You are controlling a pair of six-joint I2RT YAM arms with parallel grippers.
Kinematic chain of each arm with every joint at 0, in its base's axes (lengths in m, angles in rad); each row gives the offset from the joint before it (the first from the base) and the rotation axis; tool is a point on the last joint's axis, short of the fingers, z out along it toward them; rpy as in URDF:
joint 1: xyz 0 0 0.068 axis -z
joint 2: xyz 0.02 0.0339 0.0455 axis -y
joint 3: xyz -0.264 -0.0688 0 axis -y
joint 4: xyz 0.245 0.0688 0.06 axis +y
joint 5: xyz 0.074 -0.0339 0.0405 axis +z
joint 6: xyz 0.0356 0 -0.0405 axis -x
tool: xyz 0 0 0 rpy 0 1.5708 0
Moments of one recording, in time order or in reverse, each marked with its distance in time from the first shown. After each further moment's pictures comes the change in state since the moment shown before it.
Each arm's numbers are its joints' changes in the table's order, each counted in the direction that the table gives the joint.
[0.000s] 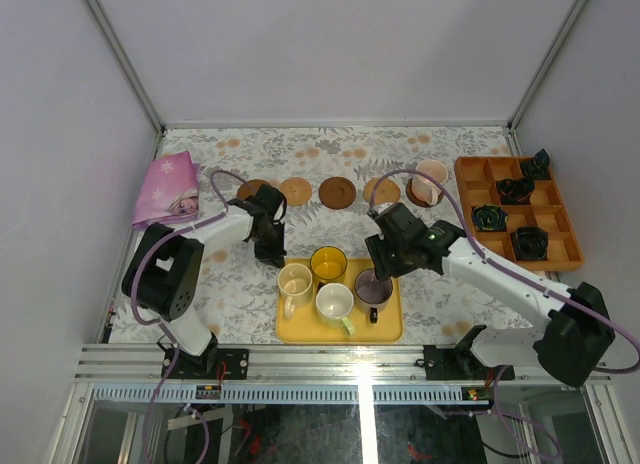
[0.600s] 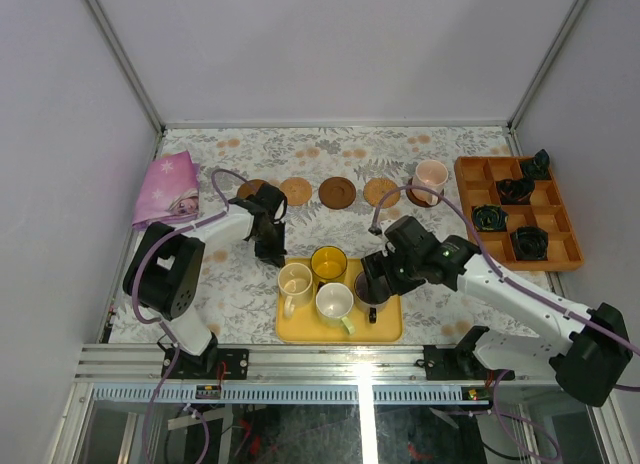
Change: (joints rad) left arm 0.000 -0.013 0.017 0.009 -0.004 -0.016; right arm -0.020 0.164 -0.105 0.005 0.213 -0.023
